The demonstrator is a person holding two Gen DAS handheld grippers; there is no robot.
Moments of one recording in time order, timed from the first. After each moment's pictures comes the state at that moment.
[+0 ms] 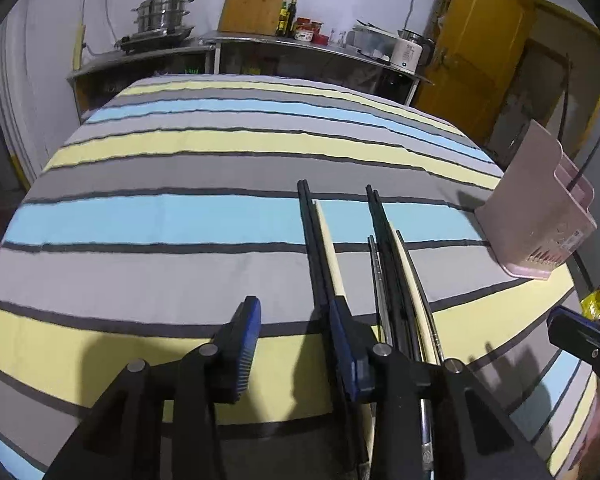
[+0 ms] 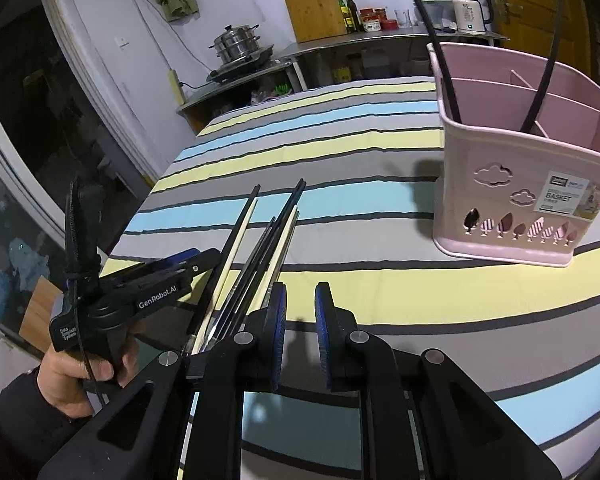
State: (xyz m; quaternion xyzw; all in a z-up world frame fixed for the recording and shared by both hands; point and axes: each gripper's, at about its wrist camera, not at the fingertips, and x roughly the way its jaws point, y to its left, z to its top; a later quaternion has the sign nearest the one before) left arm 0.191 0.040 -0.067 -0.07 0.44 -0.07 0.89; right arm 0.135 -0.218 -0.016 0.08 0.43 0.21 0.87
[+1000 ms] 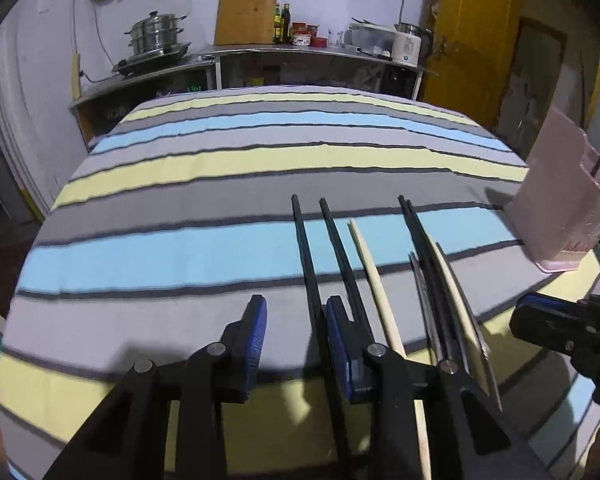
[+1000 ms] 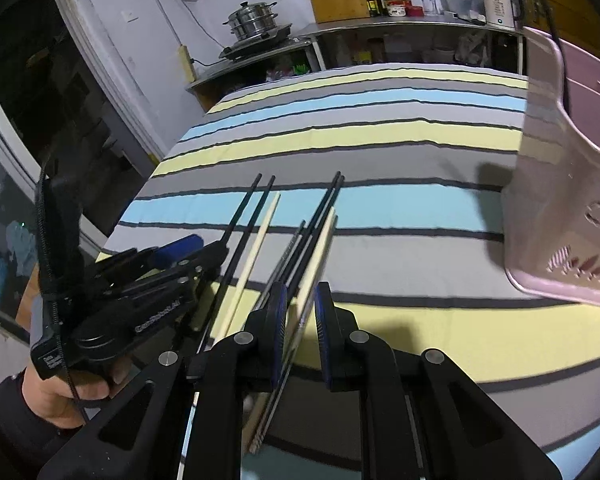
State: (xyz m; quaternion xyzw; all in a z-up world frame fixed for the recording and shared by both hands) left arm 0.215 0.050 -0.066 -0.01 0.43 -0.05 0.90; right arm 0.176 -0.172 -0.039 0.06 0.45 0.23 0.86
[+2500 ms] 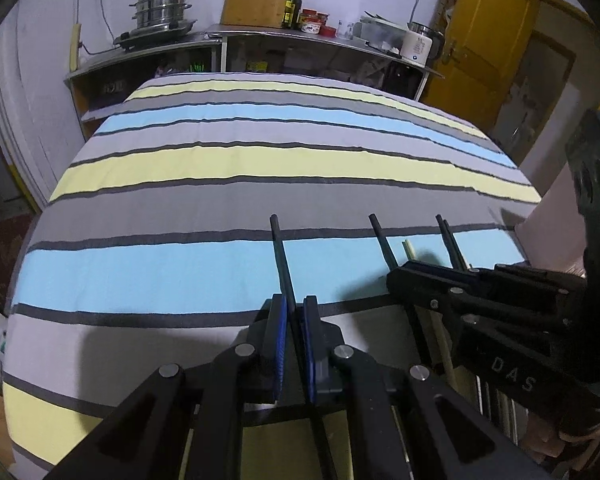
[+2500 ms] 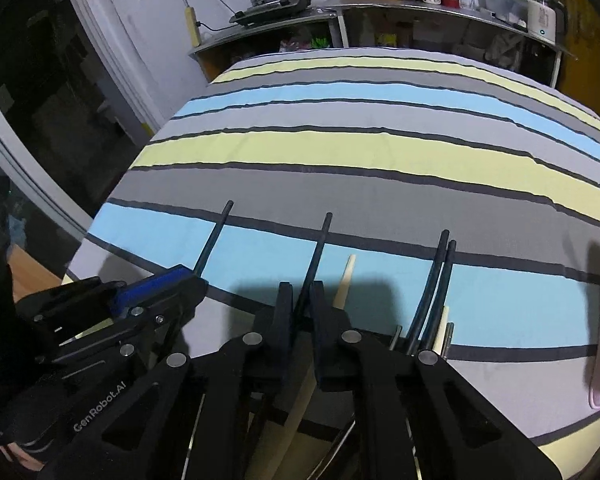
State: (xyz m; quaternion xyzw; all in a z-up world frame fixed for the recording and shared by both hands) left arm 0.236 0.100 -0.067 -0.05 0.46 -0.07 0.88; right arm 0.249 -0.077 -0.063 0.00 0.49 0.23 0.84
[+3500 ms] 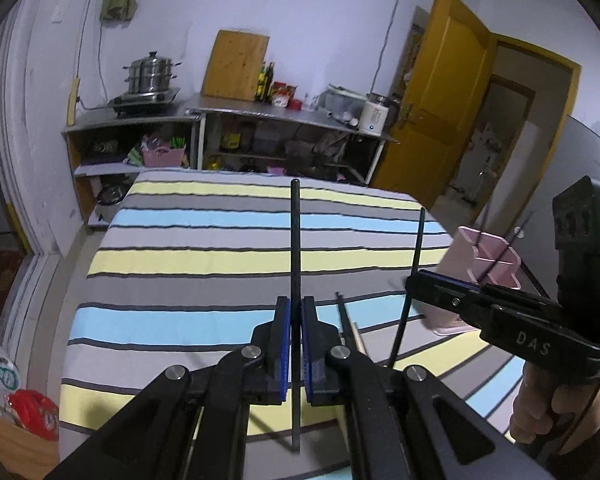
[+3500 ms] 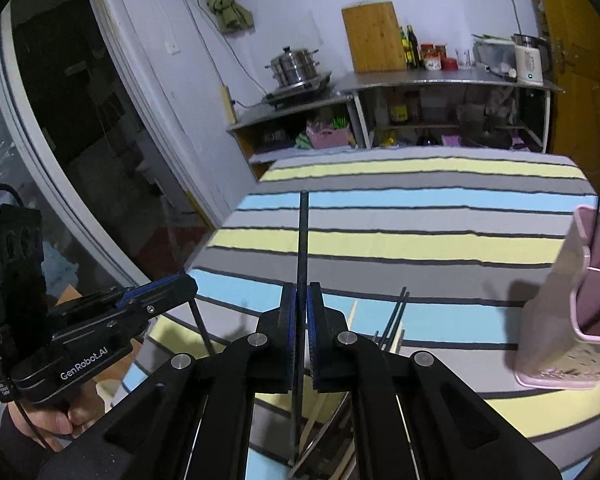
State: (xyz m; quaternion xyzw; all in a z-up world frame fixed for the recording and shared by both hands) left arm 0.158 0.099 0.076 -0.09 0.35 -0.12 0.93; right arm 0.180 -0.139 0.067 0.07 0.37 0.28 0.88
